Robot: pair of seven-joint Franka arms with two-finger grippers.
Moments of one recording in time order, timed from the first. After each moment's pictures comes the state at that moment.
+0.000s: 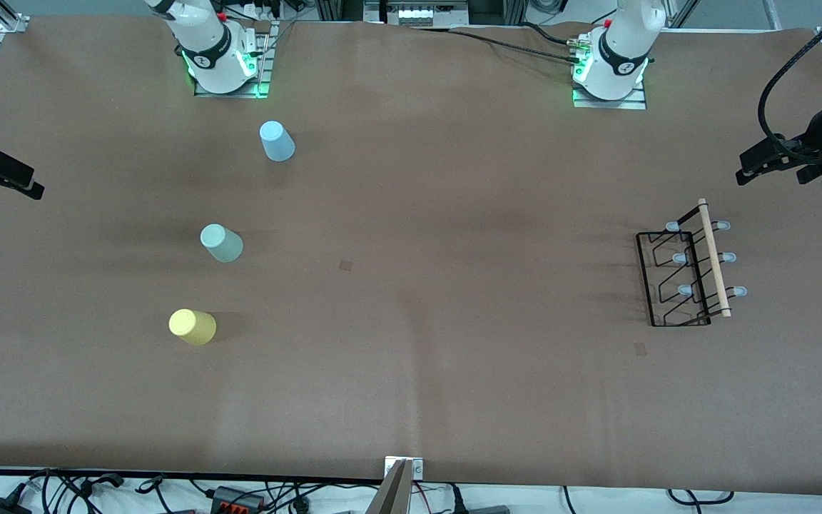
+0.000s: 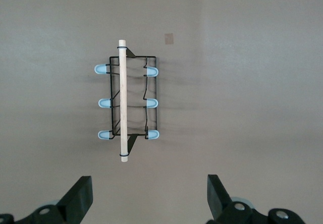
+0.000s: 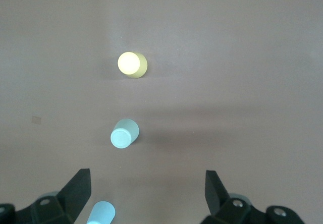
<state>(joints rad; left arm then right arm) 0.04 -0.06 0.00 -1.71 -0.02 1.64 0.00 -0.12 0.08 0.02 -1.51 0.03 1.60 -0.04</state>
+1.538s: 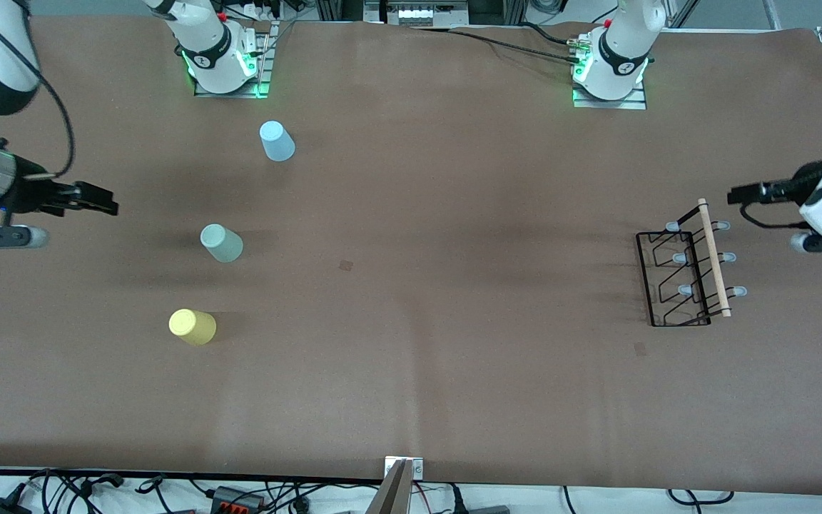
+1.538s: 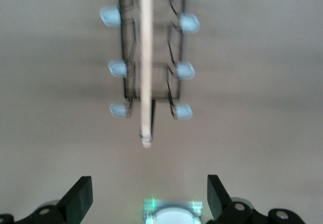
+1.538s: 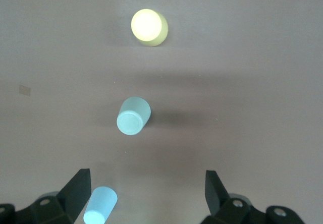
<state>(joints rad) 0.13 0.20 0.01 -1.65 0.02 1.57 0.06 -0.03 0.14 0.03 -1.69 0.03 1.70 -0.04</state>
